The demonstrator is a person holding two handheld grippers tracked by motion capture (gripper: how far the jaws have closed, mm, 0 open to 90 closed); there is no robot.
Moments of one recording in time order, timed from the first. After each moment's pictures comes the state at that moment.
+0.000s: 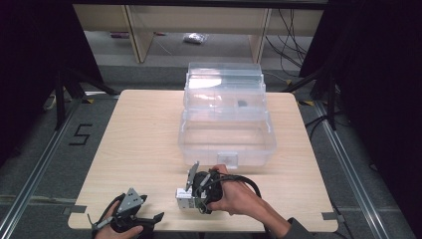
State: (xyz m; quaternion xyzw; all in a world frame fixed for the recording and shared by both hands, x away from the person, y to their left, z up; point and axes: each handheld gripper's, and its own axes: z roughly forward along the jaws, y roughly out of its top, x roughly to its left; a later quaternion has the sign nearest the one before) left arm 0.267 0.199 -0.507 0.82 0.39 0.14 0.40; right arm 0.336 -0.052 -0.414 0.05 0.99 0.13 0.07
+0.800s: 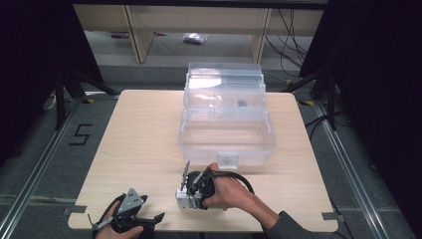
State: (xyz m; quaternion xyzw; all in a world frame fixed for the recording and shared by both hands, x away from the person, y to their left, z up) left arm 0.266 0.199 -0.508 0.82 0.39 0.13 0.40; right arm 0.351 -0.036 -0.436 0.05 0.99 0.08 0.04
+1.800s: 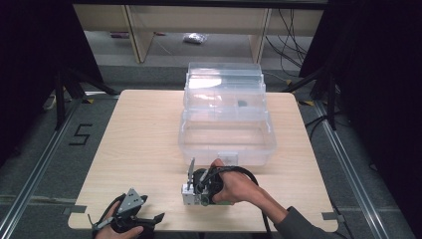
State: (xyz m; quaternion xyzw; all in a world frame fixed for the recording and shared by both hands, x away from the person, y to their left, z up) left arm 0.267 0.199 -0.508 0.82 0.39 0.14 0.40; right arm 0.354 -0.051 -0.421 0.01 1.00 0.07 0.02
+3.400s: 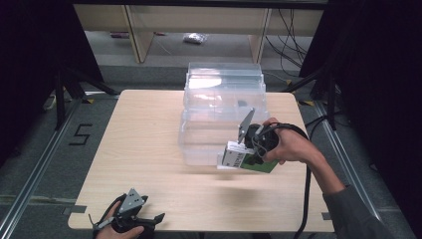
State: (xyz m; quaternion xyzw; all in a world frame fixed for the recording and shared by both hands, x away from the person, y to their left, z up) left arm 0.267 0.198 -0.510 0.82 0.39 0.13 0.39; right arm 0.414 -0.170 -0.327 0.09 0.99 0.10 0.05
